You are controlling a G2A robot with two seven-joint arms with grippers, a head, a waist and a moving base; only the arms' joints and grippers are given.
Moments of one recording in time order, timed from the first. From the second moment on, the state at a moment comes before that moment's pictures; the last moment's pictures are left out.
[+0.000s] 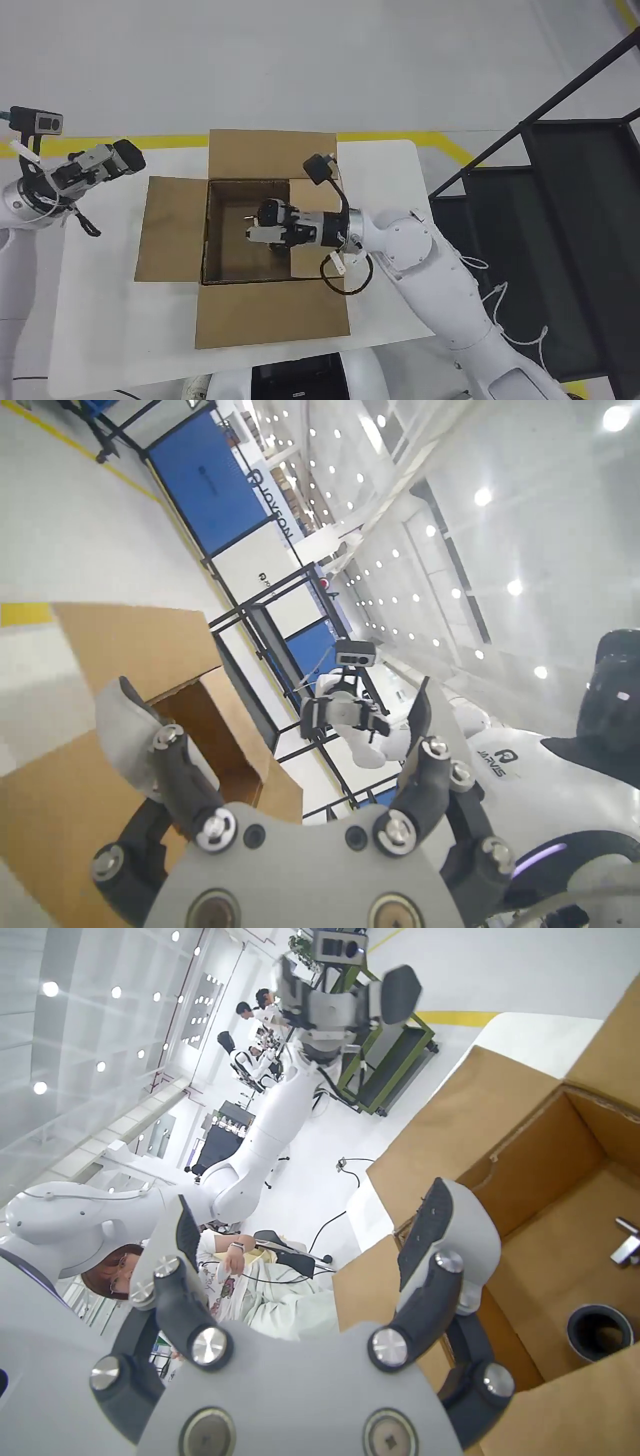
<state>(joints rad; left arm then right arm) 1.01 -0.90 -1.51 -1.33 -0.67 -0.53 -1.22 -1.20 -1.30 1.12 -1.78 -0.02 -0.31 0.86</state>
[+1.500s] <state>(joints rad) 0.77 -1.13 -0.73 -1.13 -0.26 -0.51 -0.92 -1.55 -1.21 1.40 -2.05 0.00 -0.17 0.88</state>
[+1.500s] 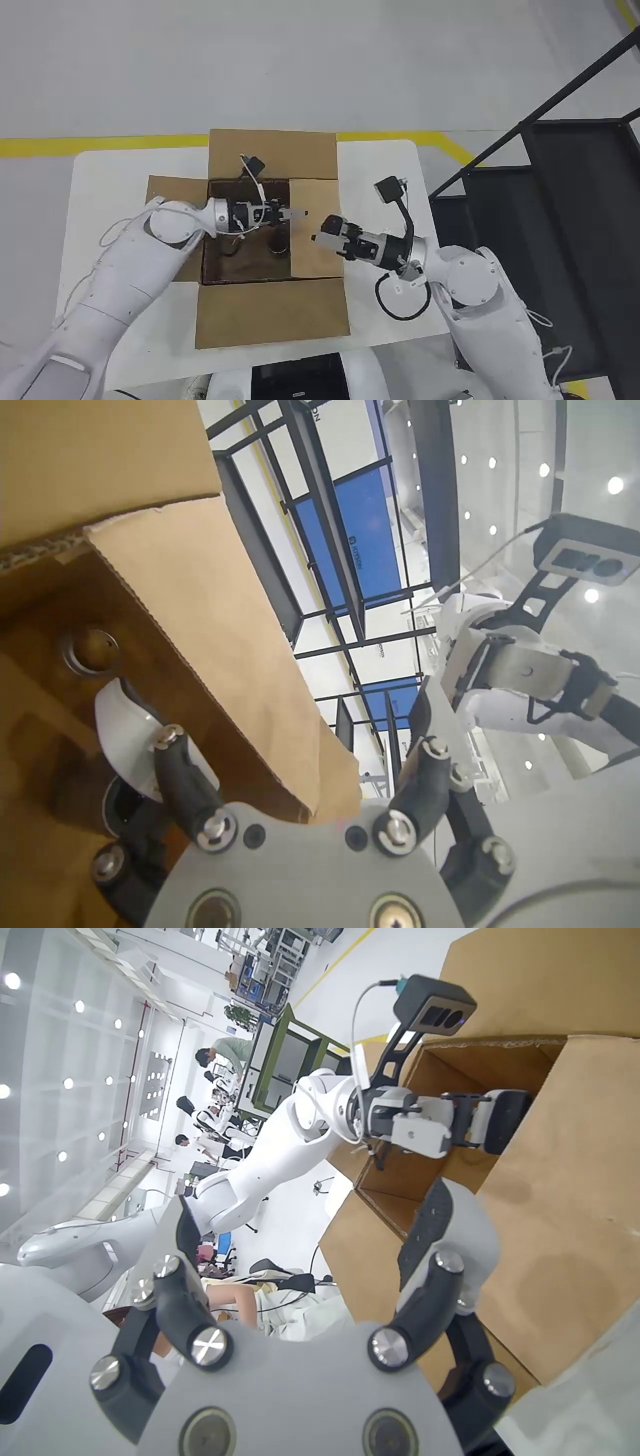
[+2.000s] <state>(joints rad) 0.71 -1.19 -0.76 -1.11 -0.54 -0.52 -0.91 -1.51 -1.19 1.36 -2.03 0.14 -0.22 1.05</state>
